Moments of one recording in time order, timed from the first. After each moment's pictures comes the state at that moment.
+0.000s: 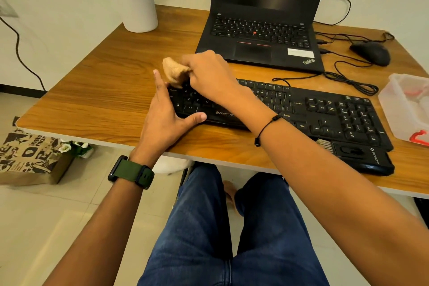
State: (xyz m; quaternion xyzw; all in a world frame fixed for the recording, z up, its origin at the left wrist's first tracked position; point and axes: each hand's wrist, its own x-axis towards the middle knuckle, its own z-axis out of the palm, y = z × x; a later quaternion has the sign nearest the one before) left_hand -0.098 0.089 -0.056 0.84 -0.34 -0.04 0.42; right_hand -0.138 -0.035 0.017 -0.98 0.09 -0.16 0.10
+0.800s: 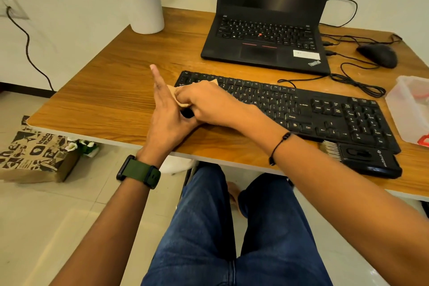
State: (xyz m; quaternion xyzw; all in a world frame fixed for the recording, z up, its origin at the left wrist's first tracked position) left_hand -0.103 0.091 -0.055 0.83 -0.34 0.01 0.44; right_hand -0.140 -0.026 -0.018 -0.99 -0.08 -0.05 0.09
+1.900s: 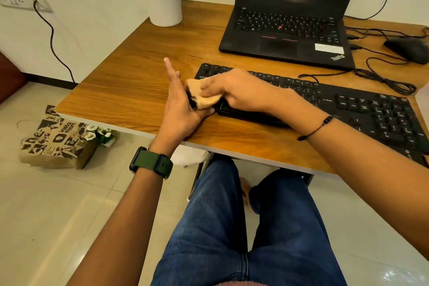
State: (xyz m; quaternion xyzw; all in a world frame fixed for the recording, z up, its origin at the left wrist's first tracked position) left_hand -0.098 0.103 -0.051 0.82 -0.31 -0.05 0.49; right_hand -0.159 -0.047 0.001 -0.99 -0.11 0.00 0.11
